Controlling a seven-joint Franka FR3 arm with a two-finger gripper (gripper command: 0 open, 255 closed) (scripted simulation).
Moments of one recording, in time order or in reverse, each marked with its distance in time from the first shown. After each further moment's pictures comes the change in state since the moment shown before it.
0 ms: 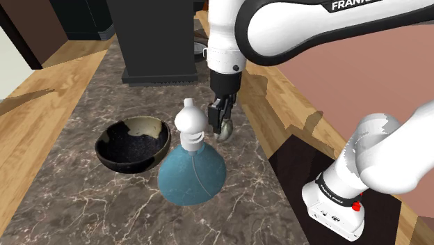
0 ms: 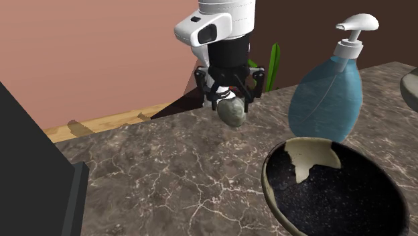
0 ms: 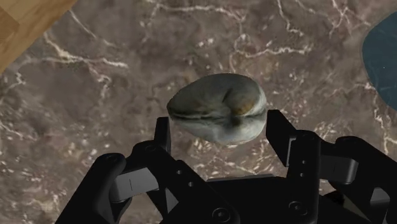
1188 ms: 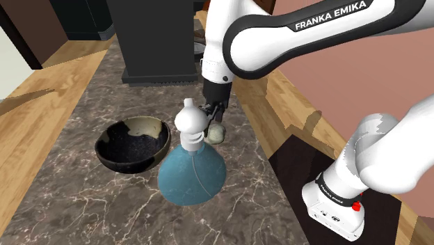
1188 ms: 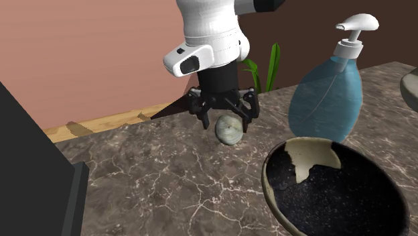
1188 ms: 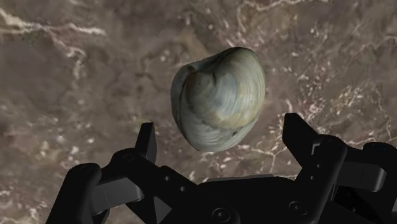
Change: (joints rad) arm -0.014 0.081 -0.018 -0.049 0.068 0.186 -0.006
